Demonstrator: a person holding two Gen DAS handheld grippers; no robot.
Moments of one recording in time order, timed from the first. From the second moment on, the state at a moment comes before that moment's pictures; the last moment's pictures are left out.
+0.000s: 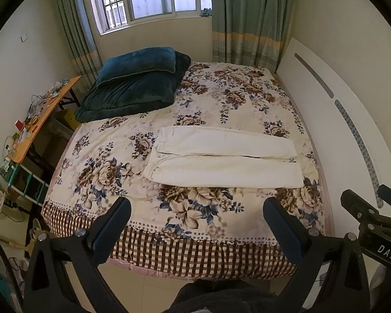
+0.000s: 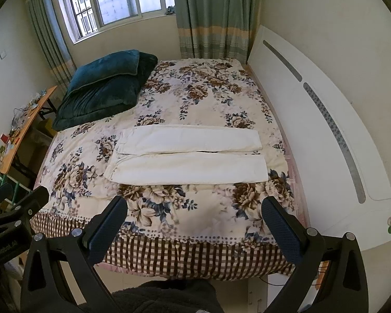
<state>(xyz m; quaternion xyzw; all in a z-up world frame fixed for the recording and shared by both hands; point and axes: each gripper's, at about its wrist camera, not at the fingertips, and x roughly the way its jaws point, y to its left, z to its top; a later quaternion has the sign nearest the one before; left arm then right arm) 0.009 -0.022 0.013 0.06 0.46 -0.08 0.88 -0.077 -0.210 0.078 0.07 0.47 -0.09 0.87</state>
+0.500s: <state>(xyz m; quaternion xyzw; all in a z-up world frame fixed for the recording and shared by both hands) 0.010 -0.027 0.012 0.06 0.46 -0.08 0.88 -0.078 -0.209 0.078 0.07 0.47 -0.10 0.87</state>
